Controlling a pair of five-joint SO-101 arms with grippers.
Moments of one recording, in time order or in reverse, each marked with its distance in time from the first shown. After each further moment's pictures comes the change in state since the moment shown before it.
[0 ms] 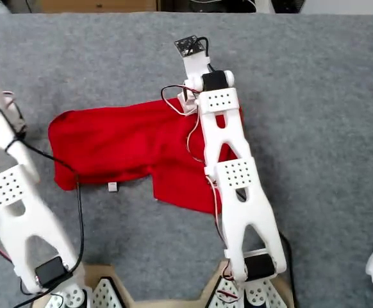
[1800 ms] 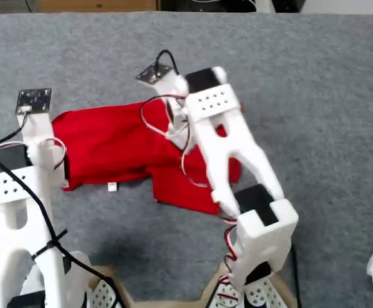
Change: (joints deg) left arm 17.4 -98.1 107.6 -19.5 -6.8; right arm -10.4 -64.0 78.9 4.1 13.1
